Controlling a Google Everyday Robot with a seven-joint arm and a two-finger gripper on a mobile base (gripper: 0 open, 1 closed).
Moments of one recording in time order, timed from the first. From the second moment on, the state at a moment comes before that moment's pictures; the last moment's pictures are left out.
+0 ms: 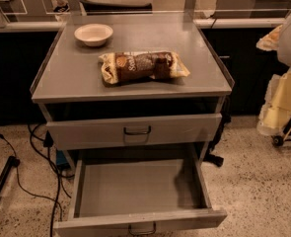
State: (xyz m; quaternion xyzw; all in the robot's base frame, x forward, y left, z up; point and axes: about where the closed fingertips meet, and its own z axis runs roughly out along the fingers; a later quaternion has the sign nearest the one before) arm 0.438 -0.216 0.980 -0.60 0.78 -0.04 0.16
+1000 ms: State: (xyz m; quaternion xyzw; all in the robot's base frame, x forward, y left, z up) arm 0.457 -0.217 0.981 -0.56 0.79 -0.06 0.23
